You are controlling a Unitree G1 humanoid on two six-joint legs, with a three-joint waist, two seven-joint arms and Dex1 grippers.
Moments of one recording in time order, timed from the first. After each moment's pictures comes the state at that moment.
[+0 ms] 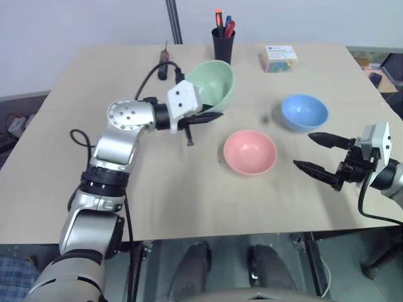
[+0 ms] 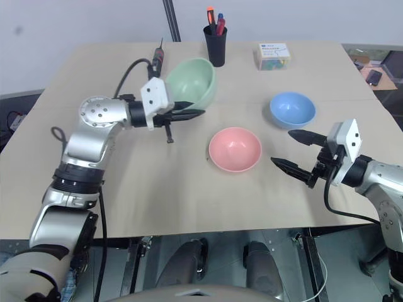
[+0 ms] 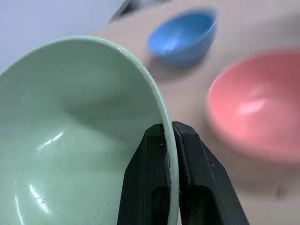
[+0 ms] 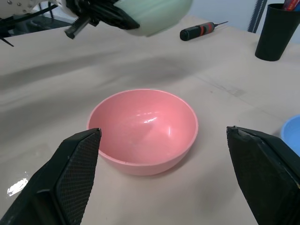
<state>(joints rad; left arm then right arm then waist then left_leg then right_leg) -0.79 0.57 -0.14 0.10 -0.18 0.12 -1.12 -0.10 -0.74 -0.31 -0.41 0.63 0.51 0.95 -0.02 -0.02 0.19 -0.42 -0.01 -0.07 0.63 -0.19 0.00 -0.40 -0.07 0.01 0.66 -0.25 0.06</state>
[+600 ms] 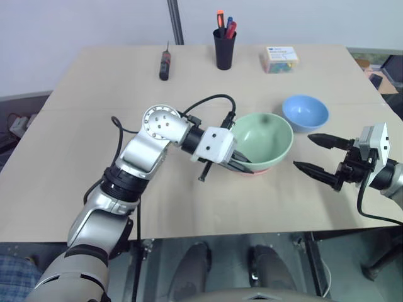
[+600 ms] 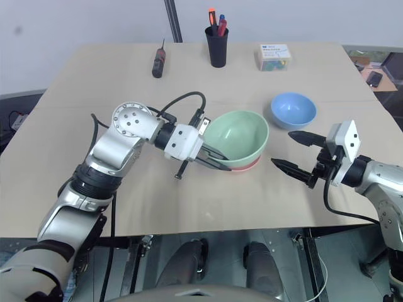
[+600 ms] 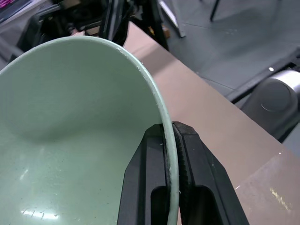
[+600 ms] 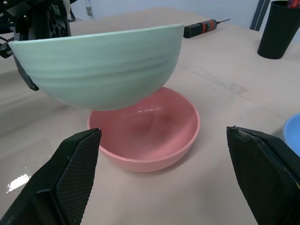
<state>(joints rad) -0.83 0.54 -0.37 0.00 -0.24 0.03 -1.49 -0.09 -0.75 -0.30 -0.39 0.62 0.49 0.97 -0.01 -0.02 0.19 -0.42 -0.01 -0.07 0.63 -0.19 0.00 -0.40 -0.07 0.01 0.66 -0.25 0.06</state>
